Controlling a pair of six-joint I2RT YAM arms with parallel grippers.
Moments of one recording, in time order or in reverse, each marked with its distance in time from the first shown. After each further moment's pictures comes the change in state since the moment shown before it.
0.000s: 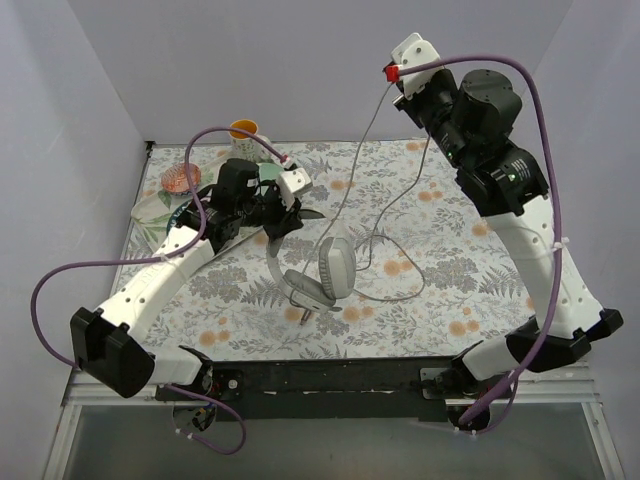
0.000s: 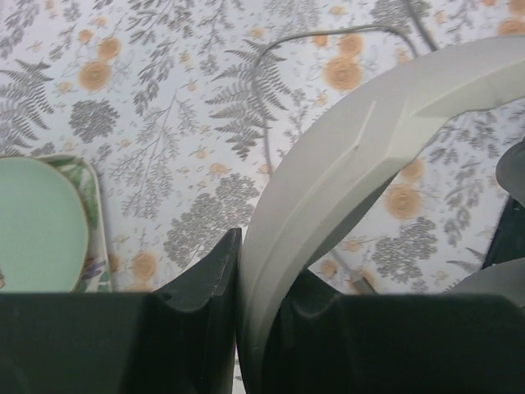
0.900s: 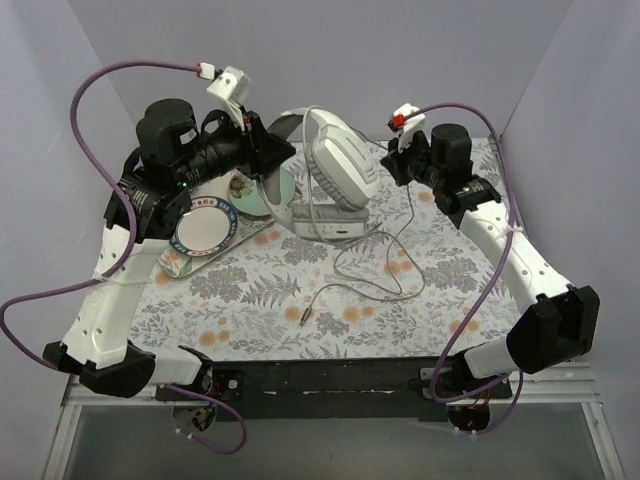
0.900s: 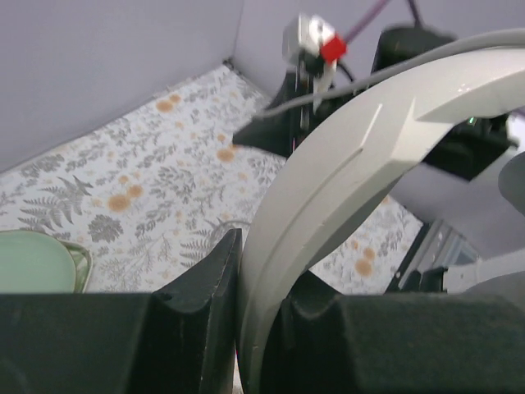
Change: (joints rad) left arm 0.018 -0.002 0.619 -0.165 -0.026 -0.560; right arm -0.279 -0.021 -0.646 0.259 -0.476 0.406
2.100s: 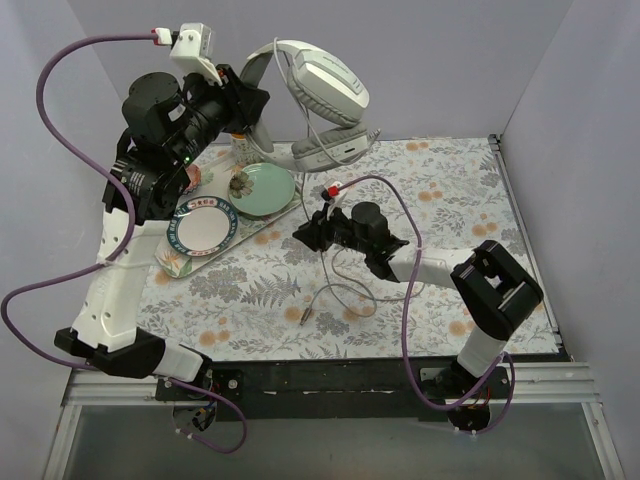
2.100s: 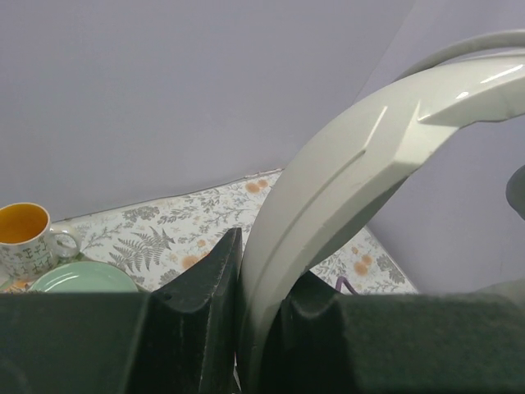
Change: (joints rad) left arm 0.049 0.108 0.198 0.089 -0.346 -0.108; right arm 0.409 0.279 -0.474 0.932 -0.084 0.526
